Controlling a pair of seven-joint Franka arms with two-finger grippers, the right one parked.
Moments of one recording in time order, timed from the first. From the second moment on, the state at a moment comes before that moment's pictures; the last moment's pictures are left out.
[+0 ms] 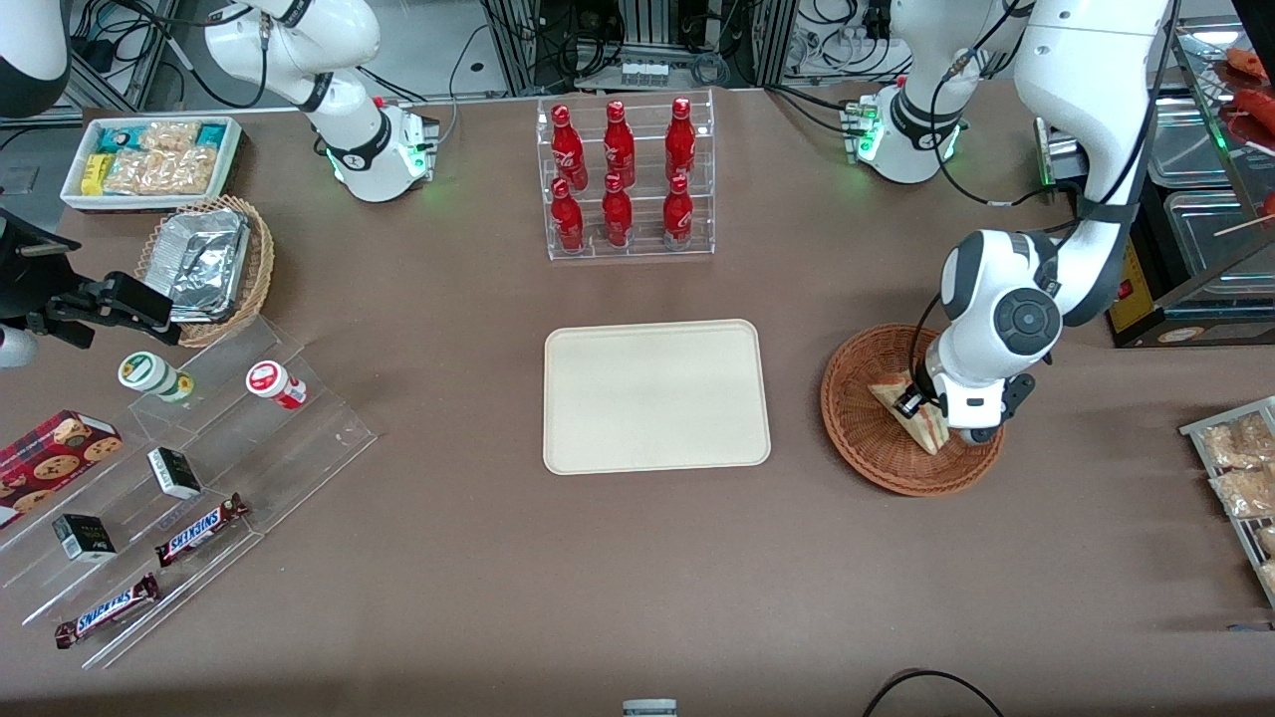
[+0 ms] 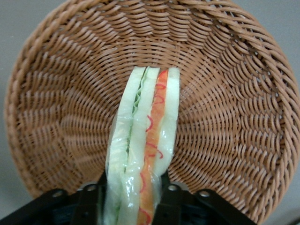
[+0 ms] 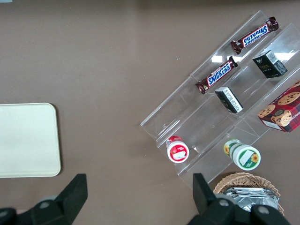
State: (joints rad) arm -0.19 0.29 0.00 -2.14 0.00 2.30 -0.95
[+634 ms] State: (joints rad) arm -0.24 0.28 -0.02 -1.90 0.00 1.95 -0.83
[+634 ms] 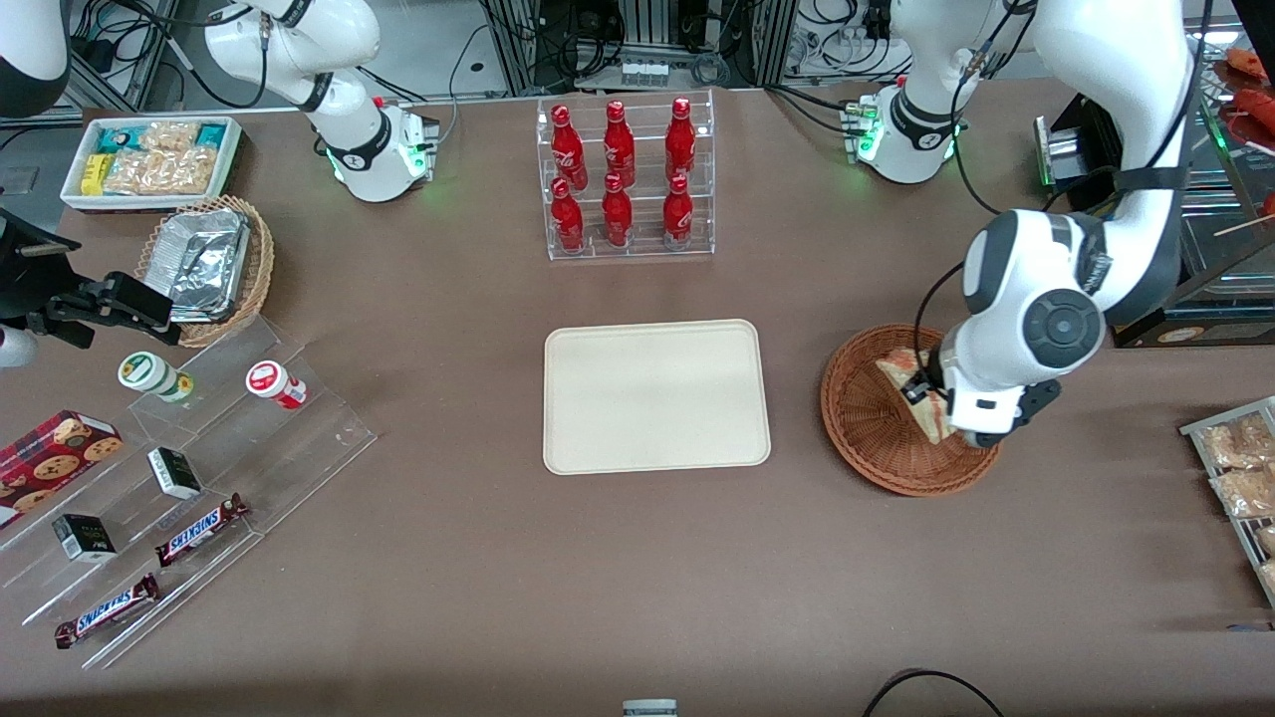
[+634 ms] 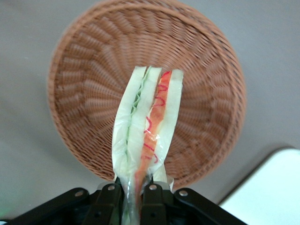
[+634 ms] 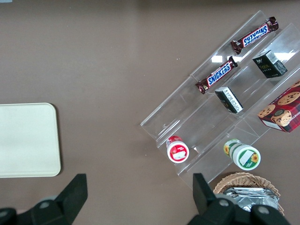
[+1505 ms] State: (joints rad) arm -0.43 0.58 -0.20 -1.57 0.00 1.95 -0.88
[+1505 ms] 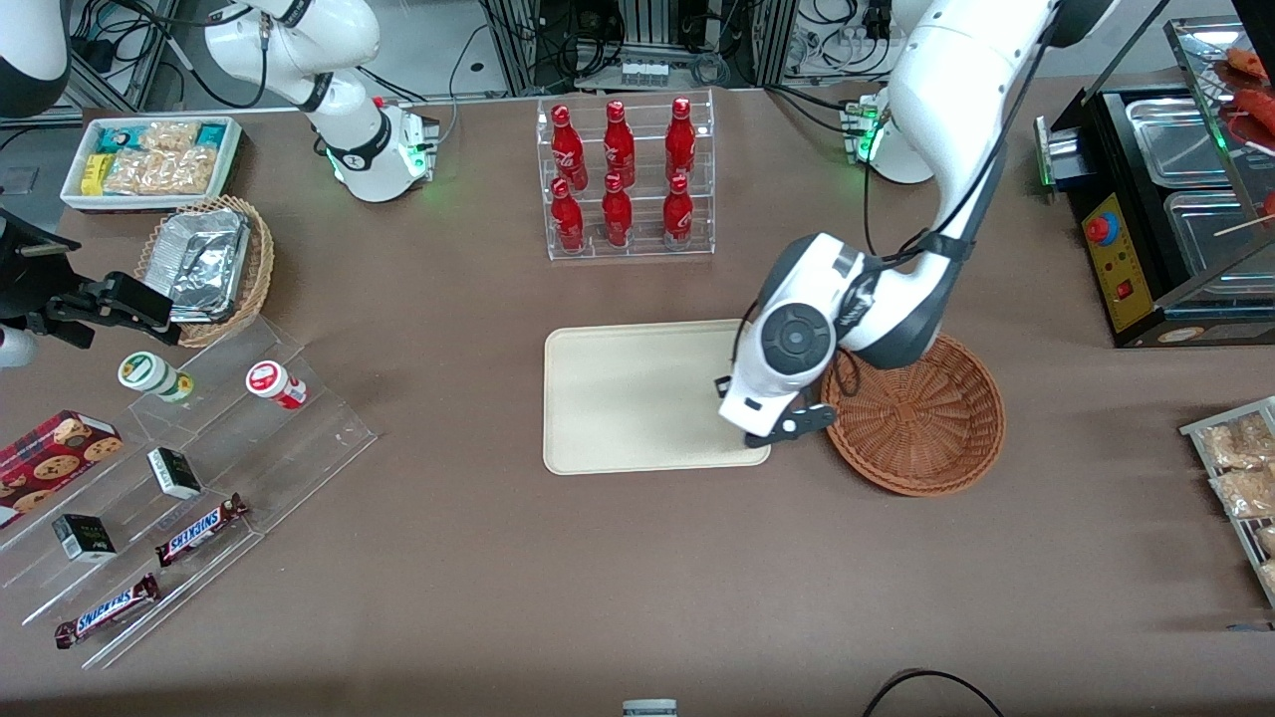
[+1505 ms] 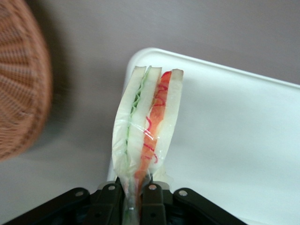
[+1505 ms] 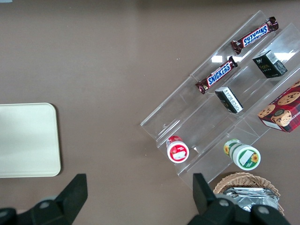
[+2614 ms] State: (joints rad) arm -0.60 0.83 -0.20 -1.32 0.00 1.96 -1.06
